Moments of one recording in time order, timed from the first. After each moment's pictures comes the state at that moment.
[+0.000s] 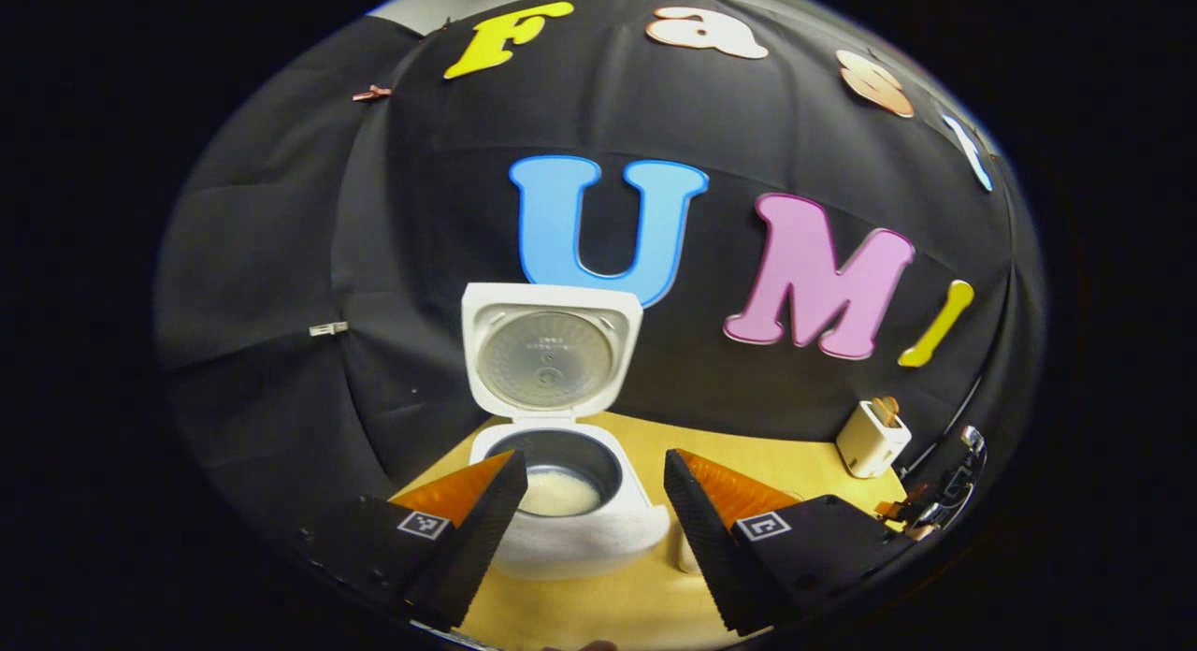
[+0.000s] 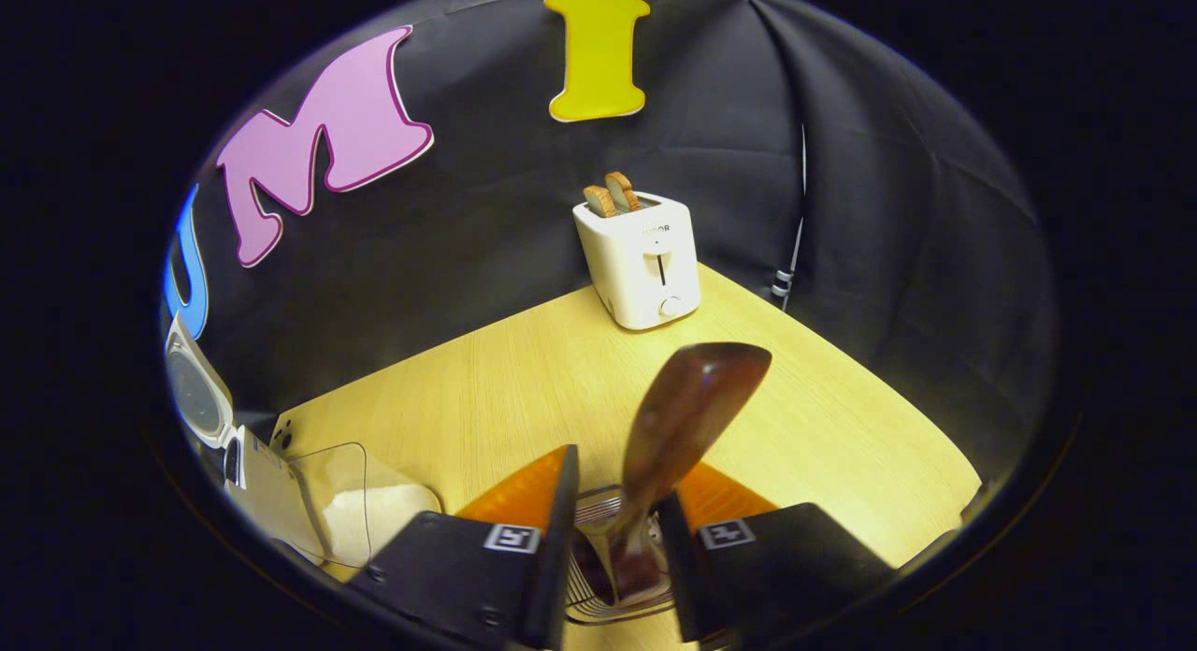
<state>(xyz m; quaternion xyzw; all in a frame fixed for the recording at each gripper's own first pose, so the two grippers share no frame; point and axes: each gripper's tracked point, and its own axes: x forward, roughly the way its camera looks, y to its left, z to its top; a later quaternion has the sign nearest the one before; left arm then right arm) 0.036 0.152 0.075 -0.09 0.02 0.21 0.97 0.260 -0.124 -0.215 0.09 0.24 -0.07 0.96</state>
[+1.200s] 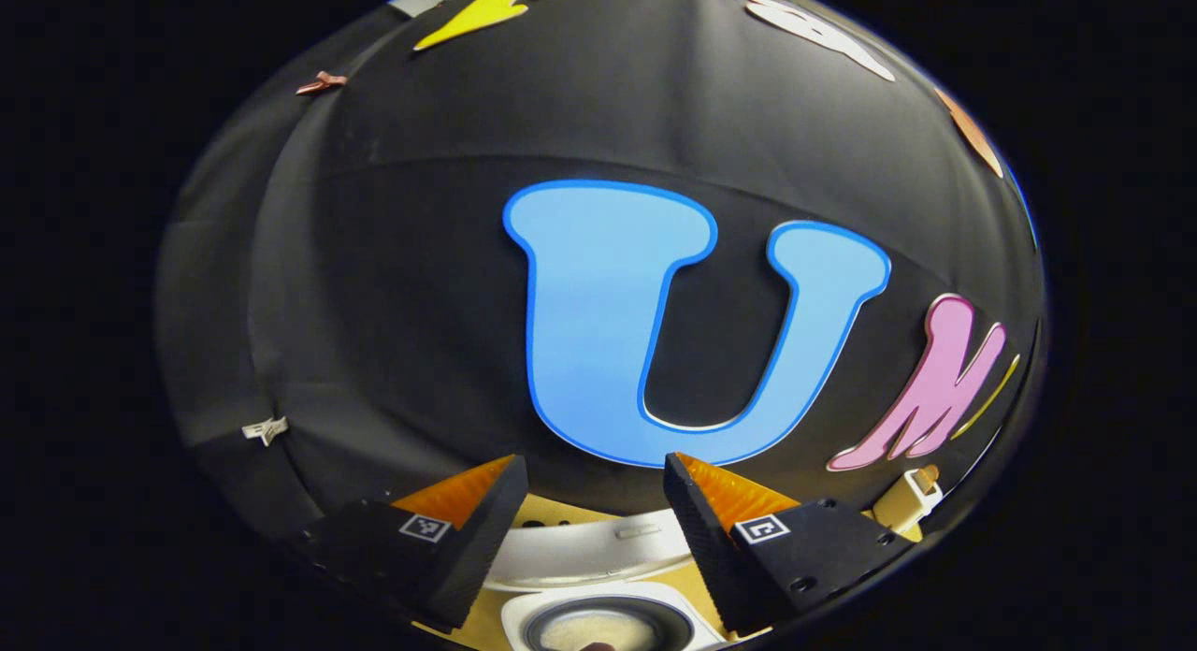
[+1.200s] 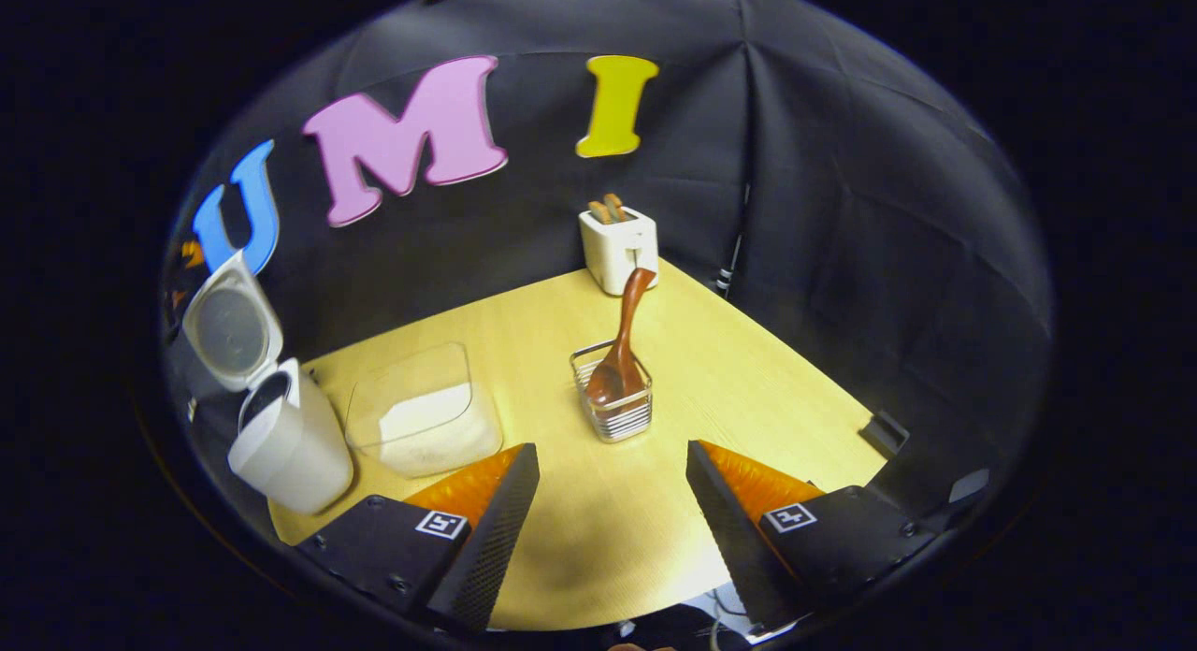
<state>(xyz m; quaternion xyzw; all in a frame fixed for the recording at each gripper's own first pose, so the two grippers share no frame) 0.252 0.341 0.211 -0.05 -0.01 0.16 0.99 0.017 -0.058 -0.155 0.01 0.25 -0.10 0.96</state>
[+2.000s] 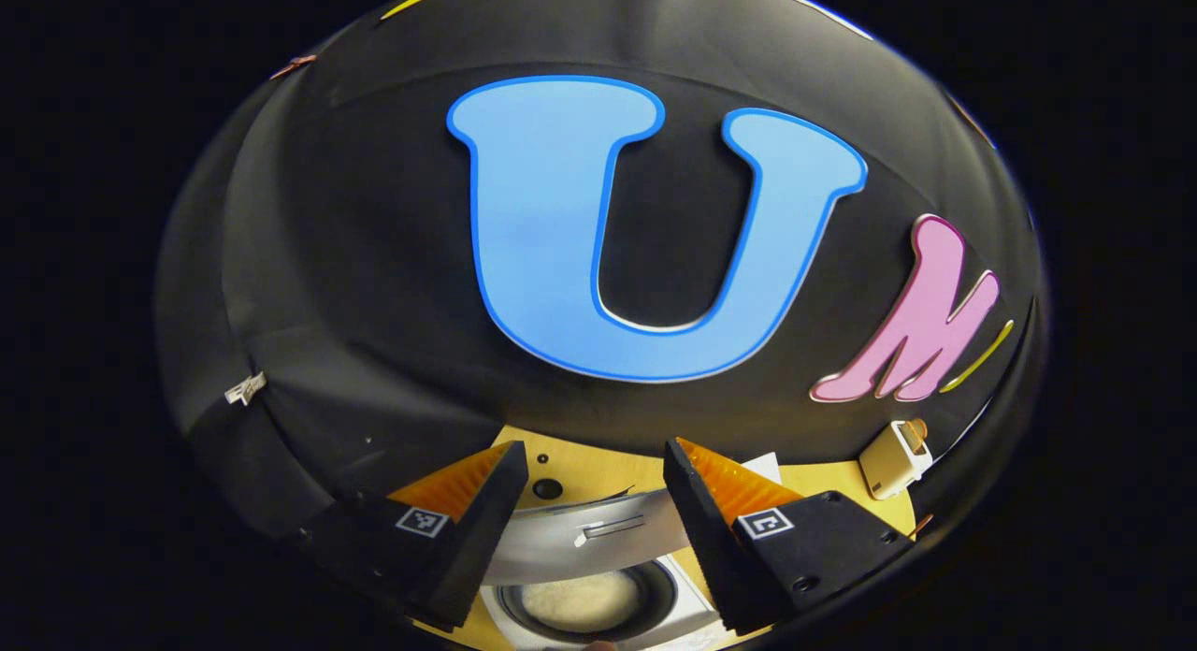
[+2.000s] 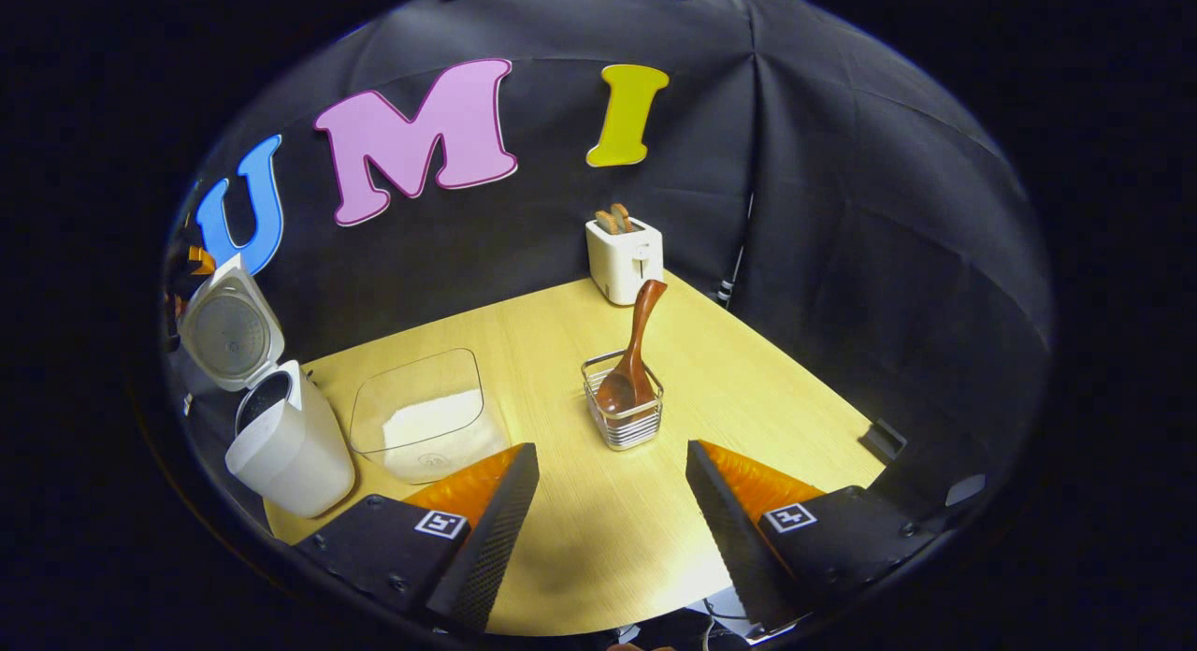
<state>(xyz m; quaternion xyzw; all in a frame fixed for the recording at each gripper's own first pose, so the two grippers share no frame) 0.226 0.282 0.136 -0.09 0.10 0.13 0.98 0.041 -0.051 -0.154 0.02 0.24 -0.10 0.97</state>
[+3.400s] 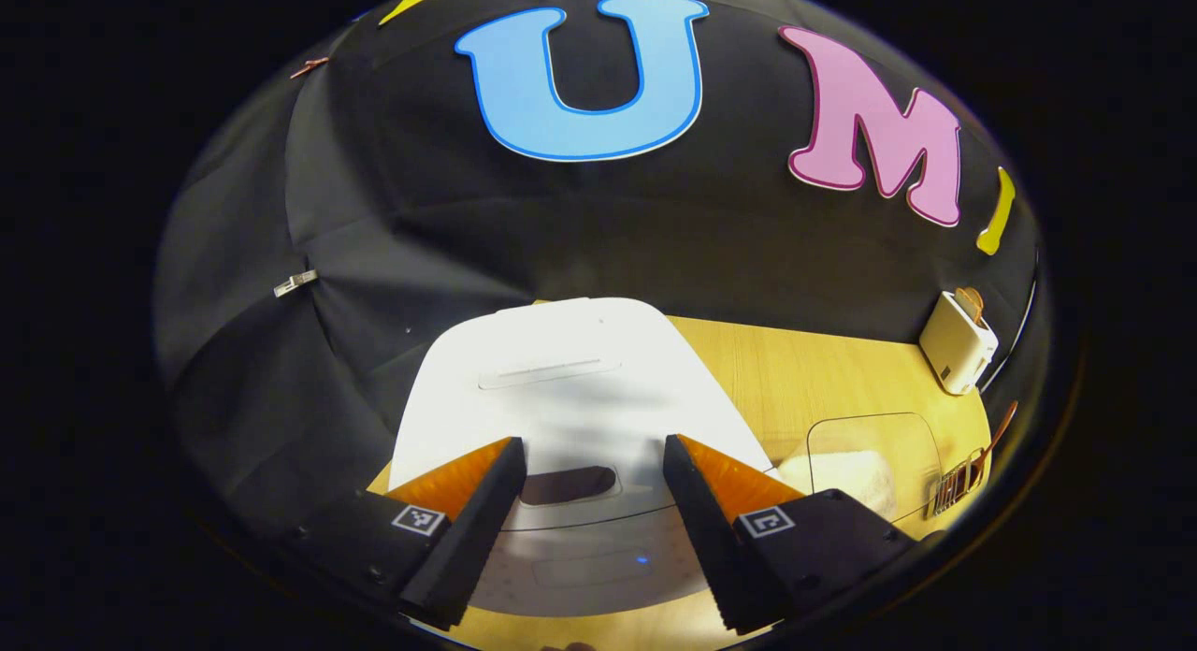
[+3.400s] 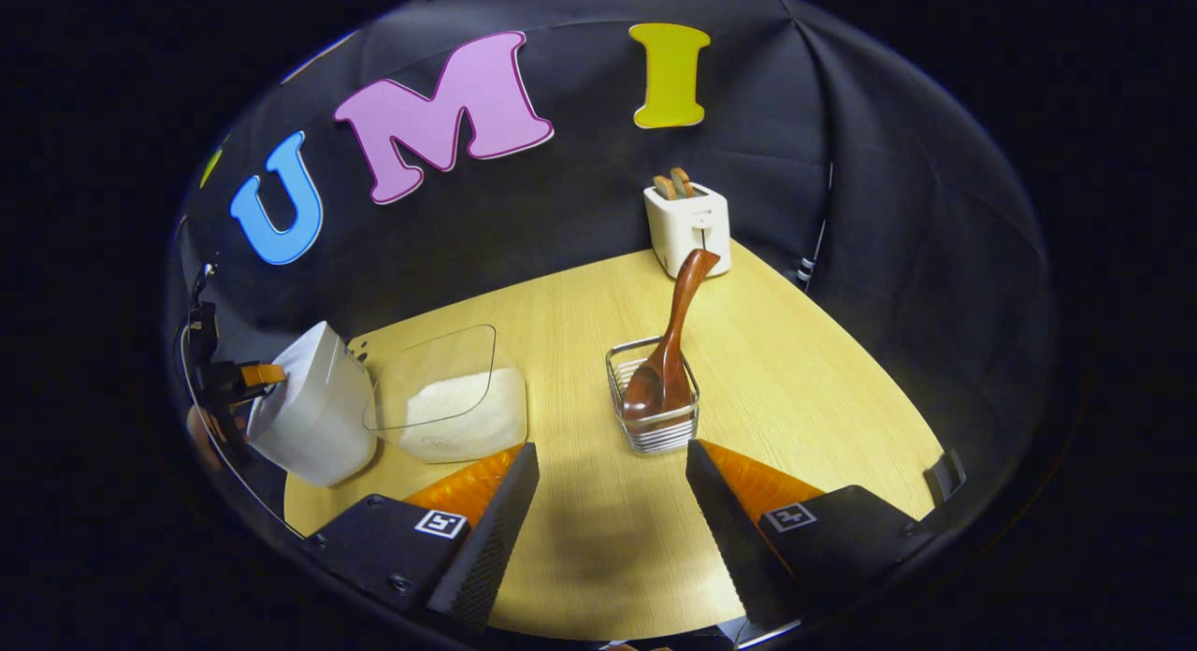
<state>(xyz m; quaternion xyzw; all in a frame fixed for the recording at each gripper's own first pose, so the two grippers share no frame) 0.166 0.181 -0.082 -0.05 0.18 0.23 0.95 0.091 -0.076 -0.186 0.04 0.27 0.04 0.96</state>
